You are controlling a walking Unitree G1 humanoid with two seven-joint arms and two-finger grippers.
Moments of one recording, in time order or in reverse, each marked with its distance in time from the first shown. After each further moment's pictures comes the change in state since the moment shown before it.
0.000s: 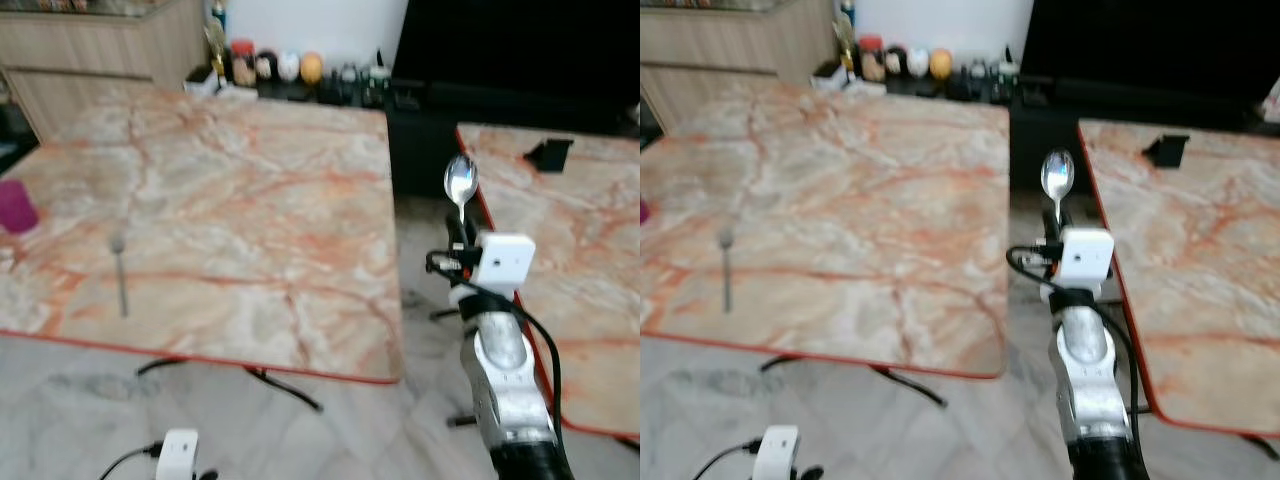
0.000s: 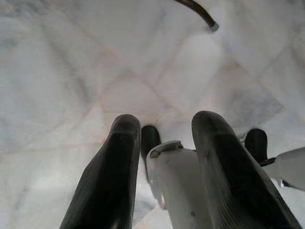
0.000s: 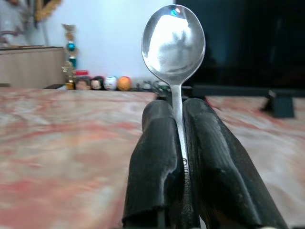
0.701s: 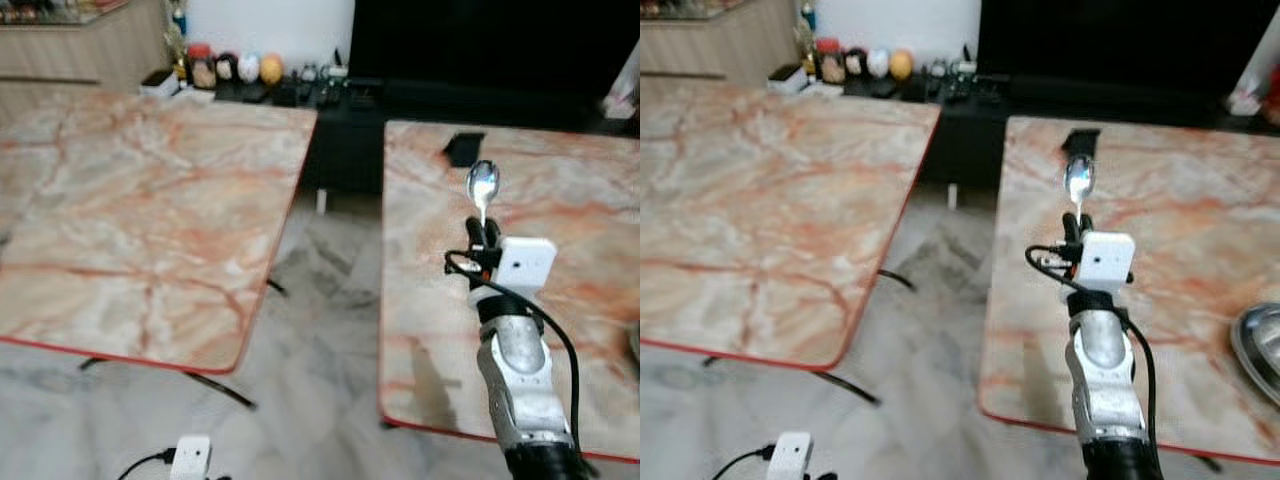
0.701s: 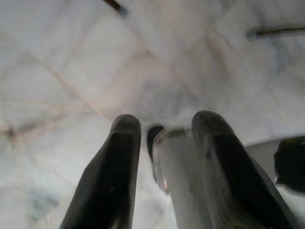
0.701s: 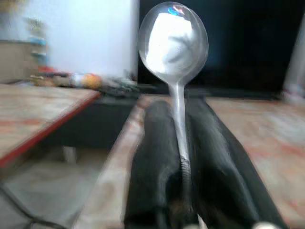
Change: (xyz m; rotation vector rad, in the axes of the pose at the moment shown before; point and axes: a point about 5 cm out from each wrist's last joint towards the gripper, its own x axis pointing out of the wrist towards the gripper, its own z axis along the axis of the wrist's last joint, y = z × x) left arm -0.002 -0.007 -0.016 -0.011 0.044 -0.015; right arm 0.000 0.001 -0.001 0.019 0.010 -0.003
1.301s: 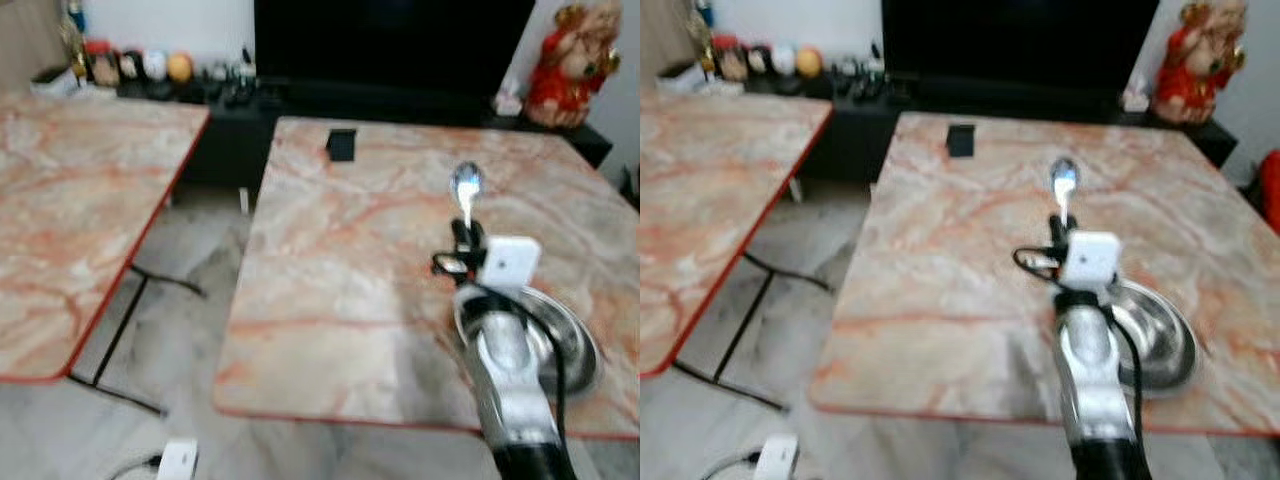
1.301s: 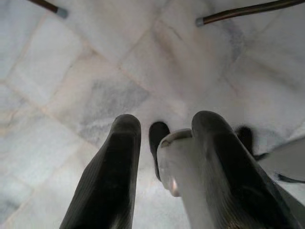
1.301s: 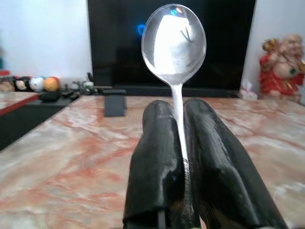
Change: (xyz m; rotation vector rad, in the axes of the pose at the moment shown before) left arm -0.001 0.012 0.004 0.007 -0.006 0.026; right arm 0.001 -0.001 0.001 -0.008 -0.002 0.002
